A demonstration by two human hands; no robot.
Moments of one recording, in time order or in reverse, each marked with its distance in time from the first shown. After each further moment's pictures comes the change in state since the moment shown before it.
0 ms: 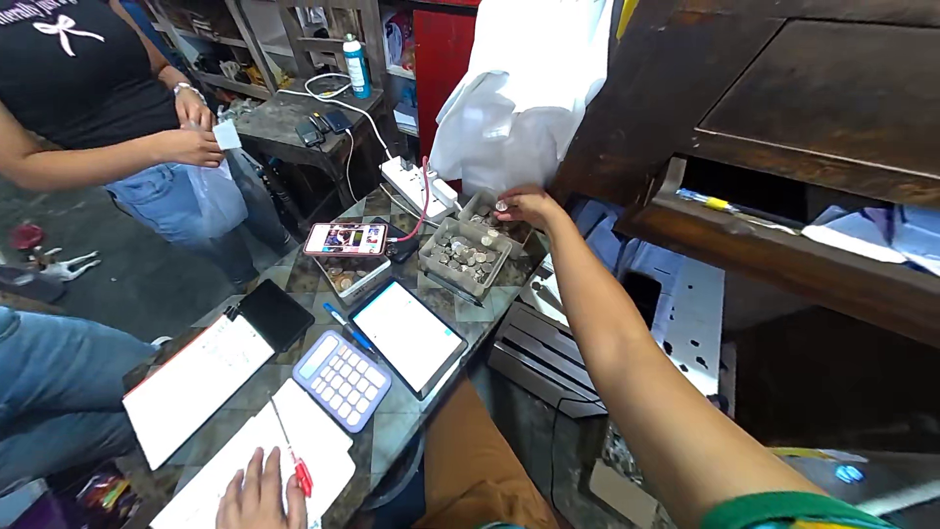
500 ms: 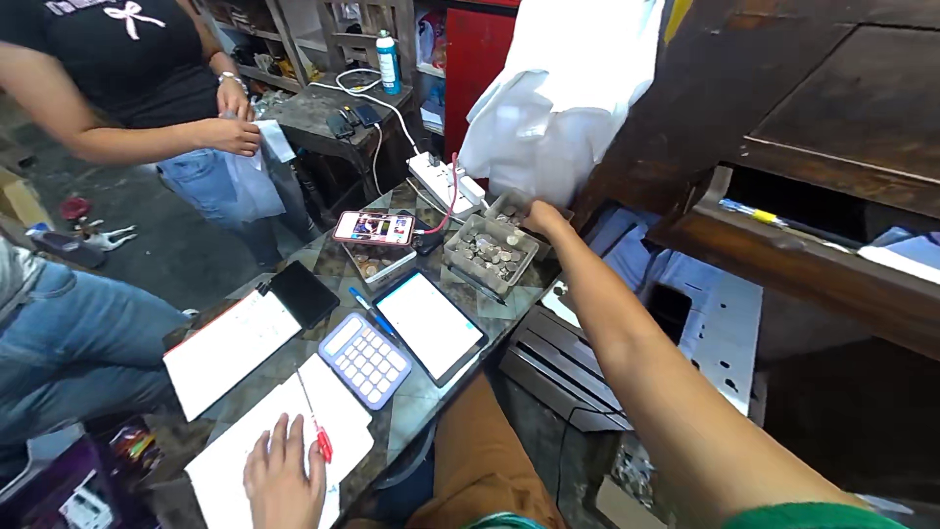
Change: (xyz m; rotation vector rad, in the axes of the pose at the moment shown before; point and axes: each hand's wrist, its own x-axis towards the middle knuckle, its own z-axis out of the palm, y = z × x) left_hand -0.003 -0.002 0.004 -0.018 0.070 0.003; right_hand 0.010 0.013 0.029 -0.998 0.040 -0.009
